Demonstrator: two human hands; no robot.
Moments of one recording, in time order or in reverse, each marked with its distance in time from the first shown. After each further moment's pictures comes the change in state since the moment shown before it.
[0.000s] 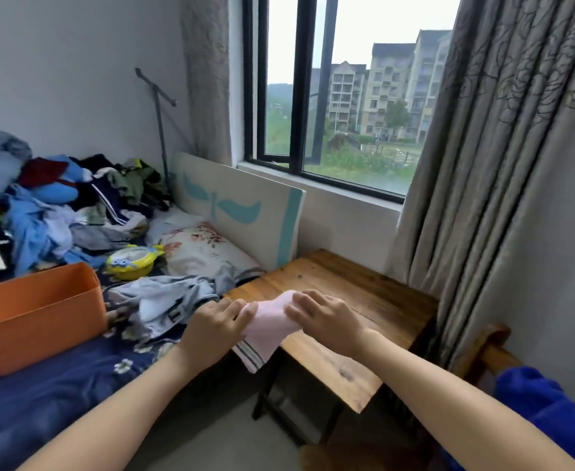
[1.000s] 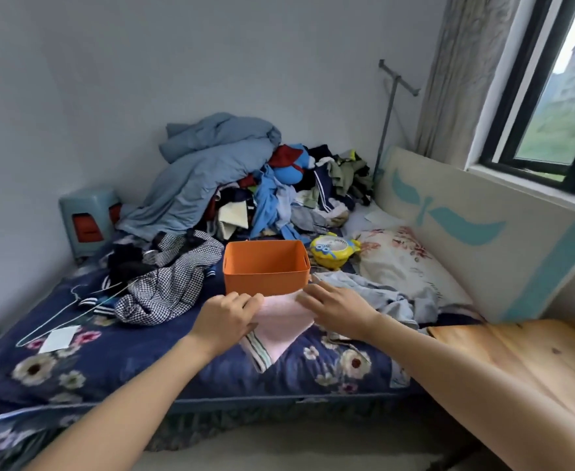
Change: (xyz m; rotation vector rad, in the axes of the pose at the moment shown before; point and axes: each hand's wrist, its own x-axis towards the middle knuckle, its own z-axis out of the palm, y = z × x) left_hand -0.255 -0.236 -0.111 0.355 -0.499 -0.520; right_hand 0.326 -0.201 0.214 0.522 0.094 -0.465
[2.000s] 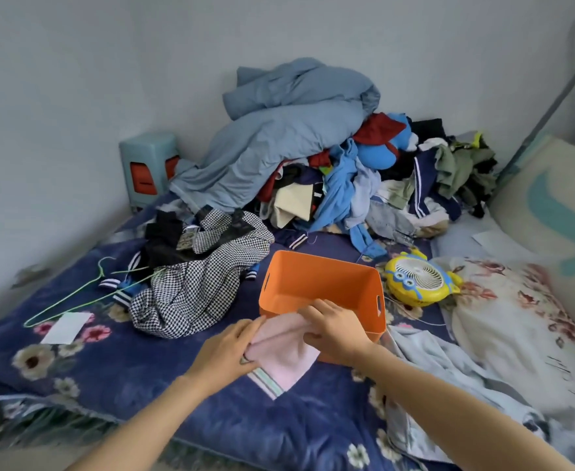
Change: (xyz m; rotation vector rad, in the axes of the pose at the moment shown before) left_hand 0.049 -0.184 0.249 -0.284 -0.385 -0.537; right_hand 0.199 0.167 0.288 0.390 -0.065 0.132
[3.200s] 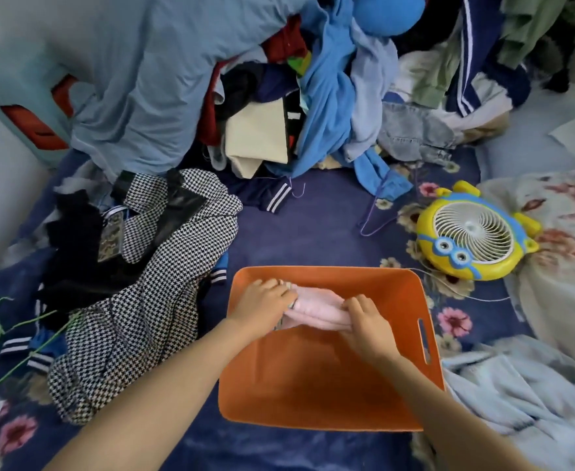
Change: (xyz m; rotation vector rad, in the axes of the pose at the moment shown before) left_hand 0.370 -0.105 0.200 0.217 -0.508 0.326; right_hand 0.072 0.264 0.218 0.329 -0.433 0.786
